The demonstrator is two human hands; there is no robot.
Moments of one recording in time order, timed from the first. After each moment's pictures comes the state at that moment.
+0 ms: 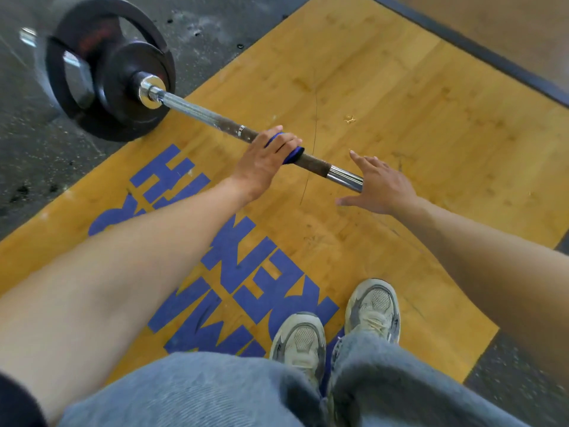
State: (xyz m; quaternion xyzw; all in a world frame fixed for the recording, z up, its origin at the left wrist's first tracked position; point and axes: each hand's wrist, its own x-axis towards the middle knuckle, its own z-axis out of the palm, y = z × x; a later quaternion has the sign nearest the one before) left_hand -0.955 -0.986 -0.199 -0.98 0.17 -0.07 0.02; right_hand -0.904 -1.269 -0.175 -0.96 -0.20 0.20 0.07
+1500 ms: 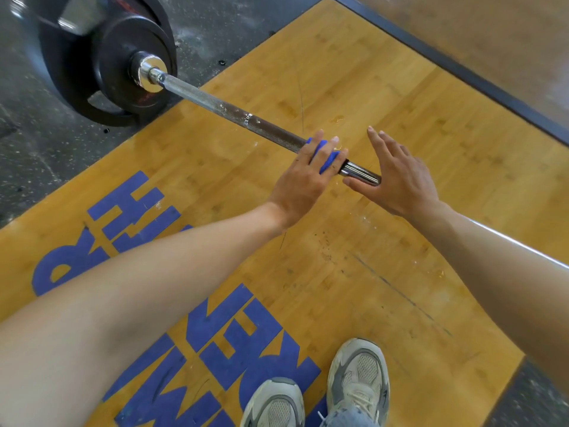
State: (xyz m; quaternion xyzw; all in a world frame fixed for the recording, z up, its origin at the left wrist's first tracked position) left_hand -0.853 -1.075 -0.229 -0.95 0.19 -0.26 0.01; right_hand -0.789 -1.293 -0.185 -0.97 -0.25 0.00 0.08
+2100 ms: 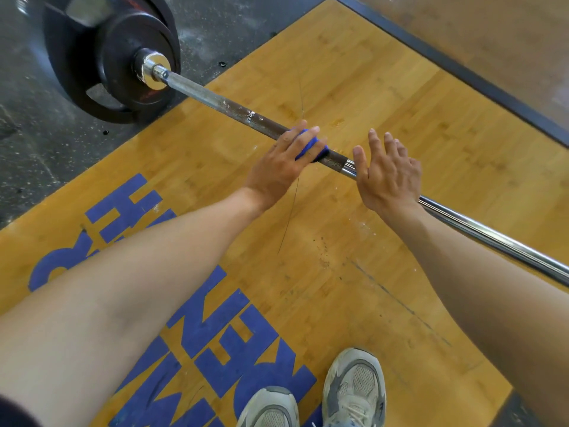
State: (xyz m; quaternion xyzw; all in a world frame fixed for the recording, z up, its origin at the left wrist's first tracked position) left_hand -0.832 -1.028 -0.222 -0.95 0.19 -0.24 0.01; right_hand -0.781 -1.255 -0.192 -0.99 -0.10 0.00 0.07
